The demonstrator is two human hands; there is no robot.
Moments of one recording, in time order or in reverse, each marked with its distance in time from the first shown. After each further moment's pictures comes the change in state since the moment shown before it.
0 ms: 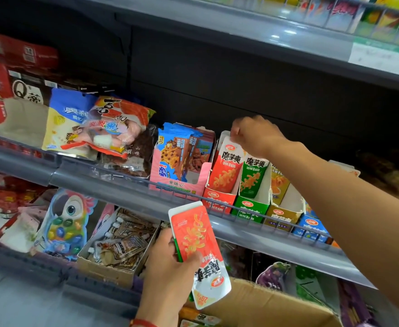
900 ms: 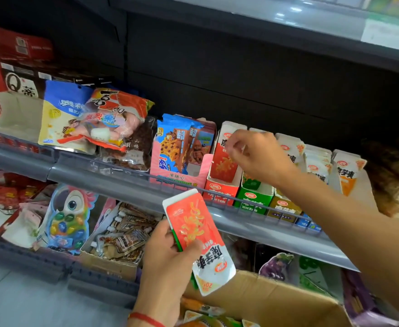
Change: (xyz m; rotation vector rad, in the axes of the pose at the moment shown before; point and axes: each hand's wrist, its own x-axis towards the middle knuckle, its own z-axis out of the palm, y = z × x) left_hand 0.006 -0.003 -0.001 -0.170 0.021 0.027; right_hand -0.057 0.000 0.042 0.286 0.223 -0.211
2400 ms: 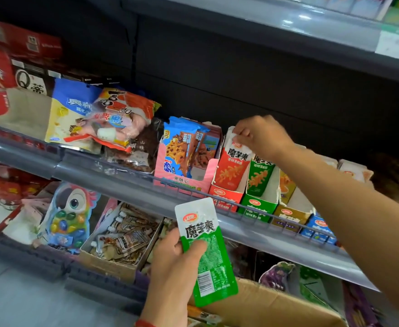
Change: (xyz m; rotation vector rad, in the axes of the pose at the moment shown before) left_hand -0.005 0.008 0.008 -0.057 0.025 -0.091; right_hand 0.059 0.011 -0.011 -0.129 -0.130 0.119
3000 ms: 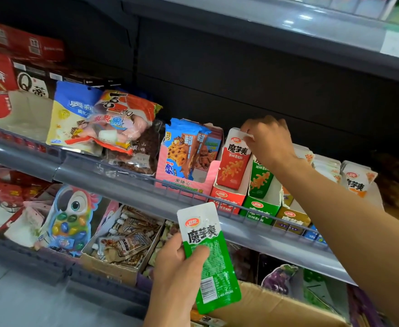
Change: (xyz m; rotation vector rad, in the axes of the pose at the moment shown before) left_hand -0.003 0.002 -0.001 0.013 -0.024 0.000; right_hand 0.004 0.015 0.026 -0.278 0.264 0.029
